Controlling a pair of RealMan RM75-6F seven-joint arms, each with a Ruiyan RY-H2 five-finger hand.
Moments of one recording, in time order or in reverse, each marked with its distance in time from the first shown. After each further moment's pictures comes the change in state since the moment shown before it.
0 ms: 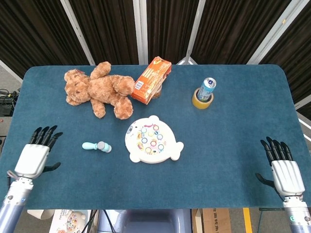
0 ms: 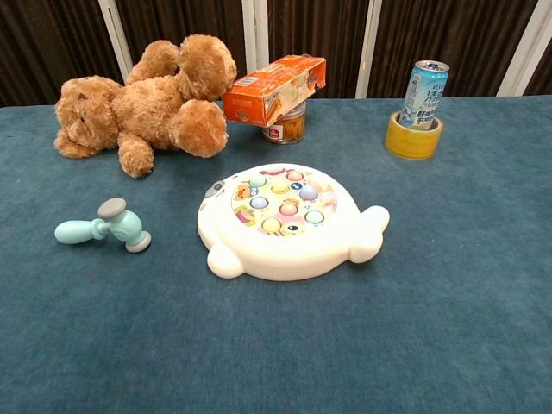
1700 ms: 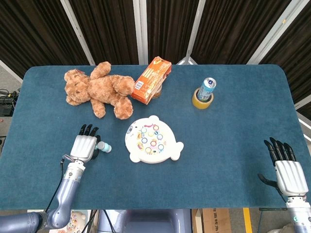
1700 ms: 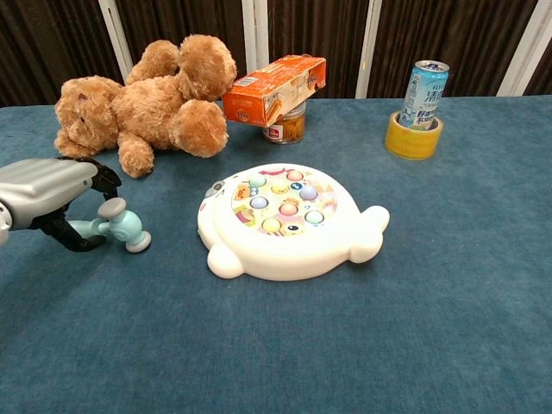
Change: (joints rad) left arm -0.309 -0.421 -0.068 0.139 -0.501 -0.097 0.439; right arm -0.004 0.023 0.002 -0.012 0.022 -0.015 0.044
